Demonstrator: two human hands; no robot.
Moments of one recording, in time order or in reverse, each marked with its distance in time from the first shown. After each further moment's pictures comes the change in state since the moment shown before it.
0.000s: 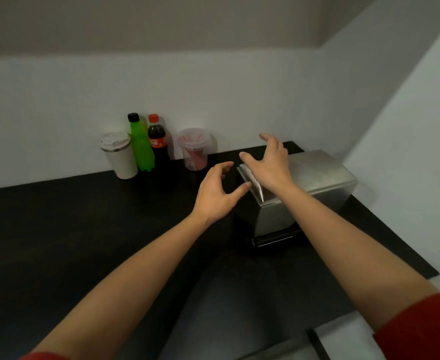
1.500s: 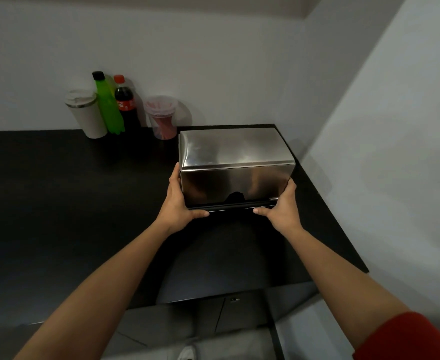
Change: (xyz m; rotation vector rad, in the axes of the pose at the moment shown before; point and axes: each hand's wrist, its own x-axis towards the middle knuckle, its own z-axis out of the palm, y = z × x) left_hand -0.066 -0.017 0.114 0.011 0.015 -0.298; right_hand -0.056 0.229 -0.092 0.160 -0.231 0.146
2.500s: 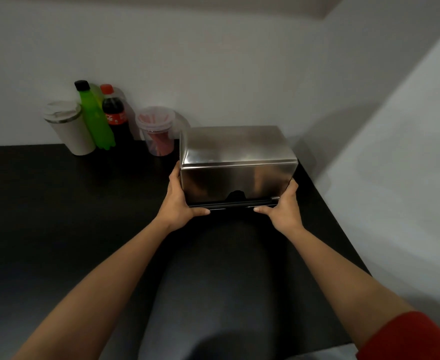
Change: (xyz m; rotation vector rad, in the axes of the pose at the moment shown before) left_hand 0.108 -0.021 -0.006 -0.011 -0.008 0.021; right_hand 0.101 0.004 0.033 -0.006 0.016 0.024
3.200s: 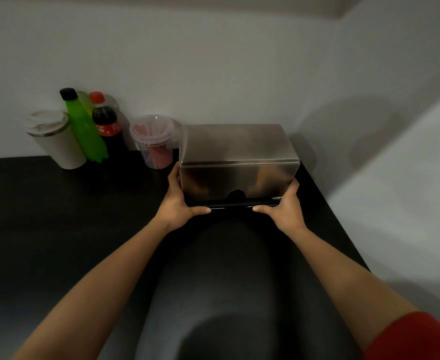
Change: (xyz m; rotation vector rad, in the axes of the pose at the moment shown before) left_hand 0.063 -0.017 -0.009 0.005 -0.013 -0.074; right_hand 0.059 -0.008 0.019 -0.012 -0.030 -0.002
